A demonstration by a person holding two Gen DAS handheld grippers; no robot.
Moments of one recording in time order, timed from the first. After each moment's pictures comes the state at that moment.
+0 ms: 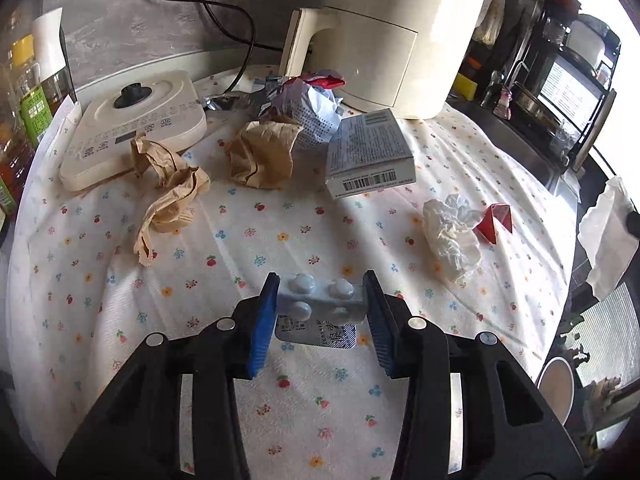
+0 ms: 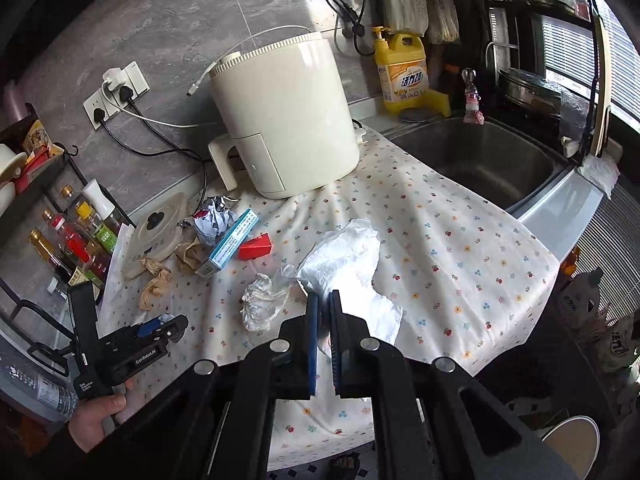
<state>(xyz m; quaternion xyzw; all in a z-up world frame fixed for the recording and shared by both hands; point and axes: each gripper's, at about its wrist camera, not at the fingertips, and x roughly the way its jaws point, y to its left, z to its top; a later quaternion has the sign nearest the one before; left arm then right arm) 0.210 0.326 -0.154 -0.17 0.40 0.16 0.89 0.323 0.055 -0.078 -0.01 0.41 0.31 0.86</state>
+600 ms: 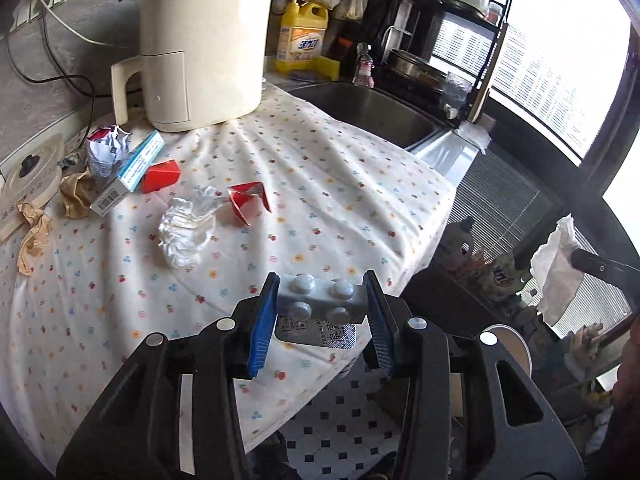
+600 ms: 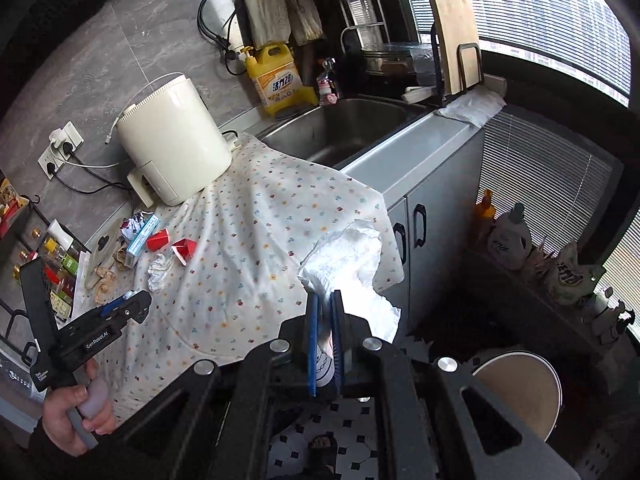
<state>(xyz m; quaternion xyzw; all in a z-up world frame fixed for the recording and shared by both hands) 0.251 0.129 -0.113 -0.11 0.39 0.04 0.91 0.308 -0.171 -0.092 0.05 0.43 0.19 0.88</state>
